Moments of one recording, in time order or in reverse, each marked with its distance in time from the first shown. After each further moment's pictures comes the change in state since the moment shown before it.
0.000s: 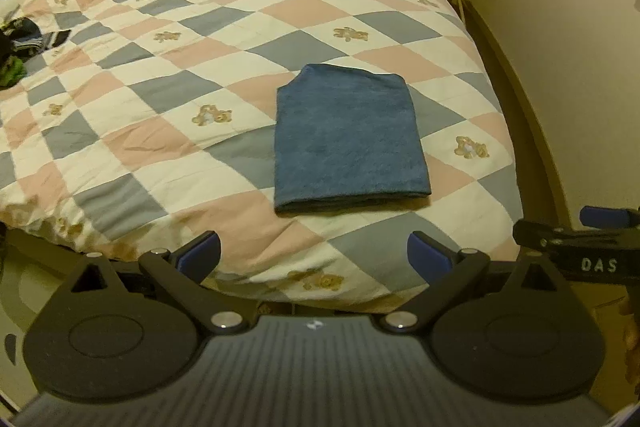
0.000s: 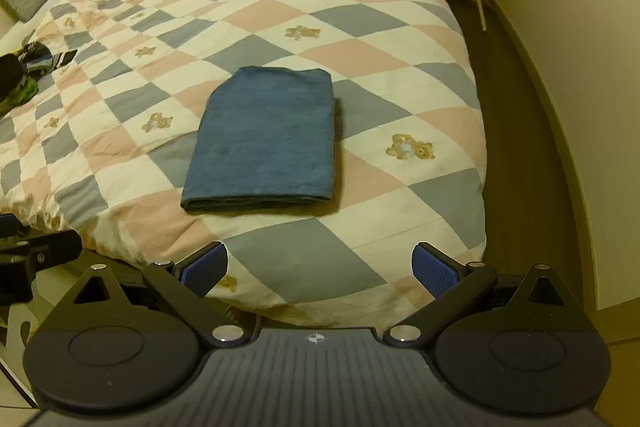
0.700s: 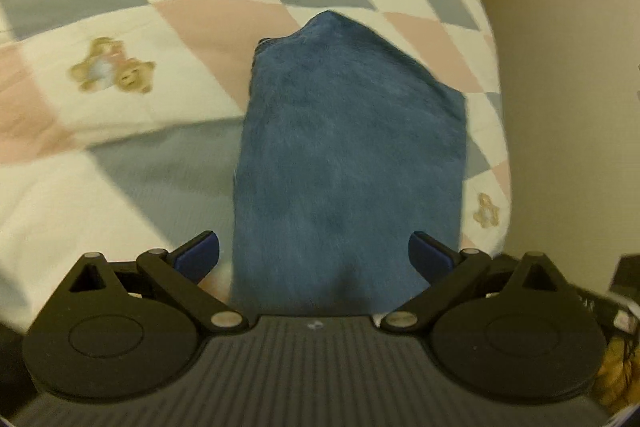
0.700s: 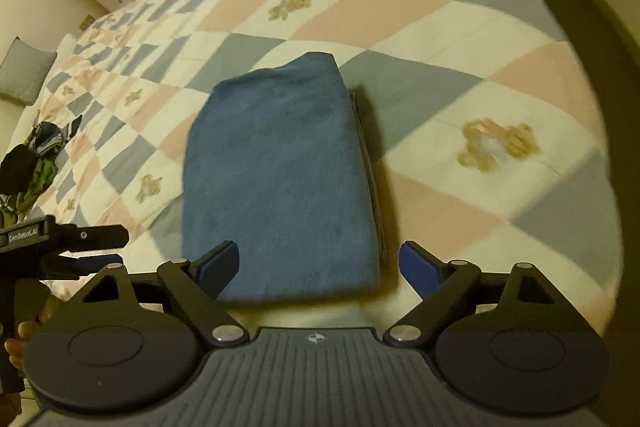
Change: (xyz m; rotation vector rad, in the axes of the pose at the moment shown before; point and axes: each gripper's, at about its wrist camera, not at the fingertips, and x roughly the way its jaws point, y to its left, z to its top) left arm 0.298 0.112 0.117 -0.253 0.321 -0.383; right arm 0.218 -0.059 0.083 0.276 0.108 0.263
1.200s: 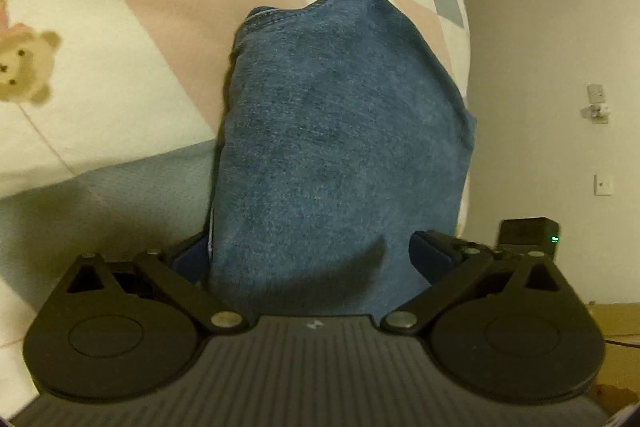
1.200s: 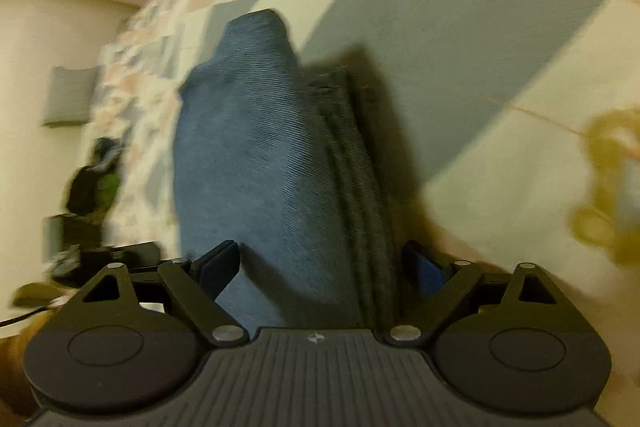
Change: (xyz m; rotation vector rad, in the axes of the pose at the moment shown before) left arm 0.087 0.057 0.041 -0.067 0.128 -0.322; right arm 0.129 -0.074 0.047 0.142 0.207 0.372
